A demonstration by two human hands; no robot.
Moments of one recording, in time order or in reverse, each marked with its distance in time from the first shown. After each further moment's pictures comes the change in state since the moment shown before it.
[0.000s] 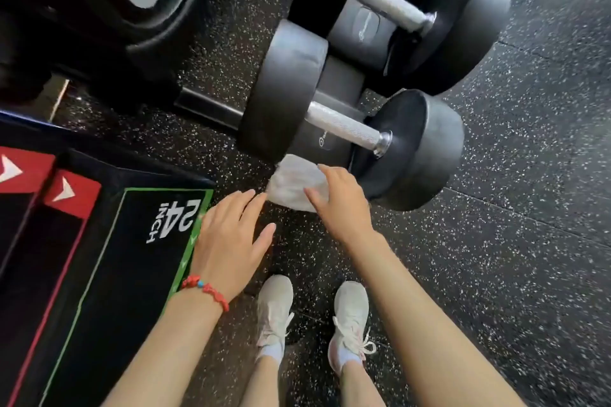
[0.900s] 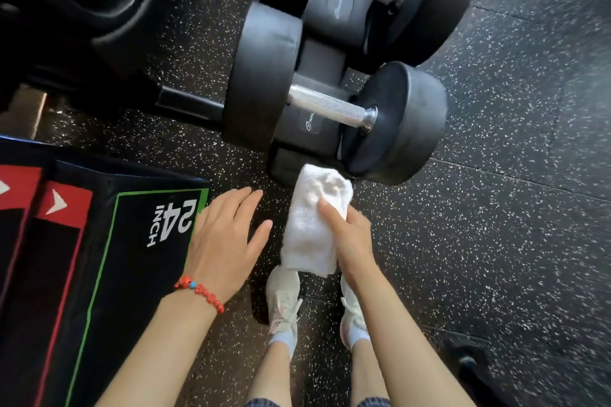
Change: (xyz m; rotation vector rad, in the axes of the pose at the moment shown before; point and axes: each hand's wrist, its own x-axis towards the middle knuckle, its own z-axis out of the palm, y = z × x) left_hand -0.011 0.004 -0.019 -0.055 -0.093 0.044; right_hand -0.082 -0.006 0.011 1.139 0.132 0.573
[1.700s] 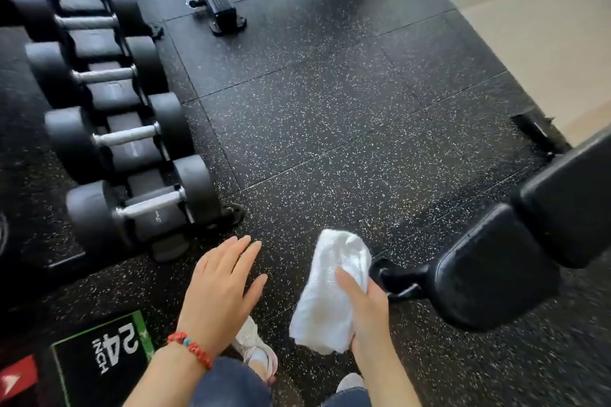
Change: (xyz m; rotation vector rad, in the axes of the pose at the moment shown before) left_hand -0.159 0.262 -0.106 0.231 -0.127 0.788; right_hand -0.354 -0.023 -0.190 0.666 0.622 -0.075
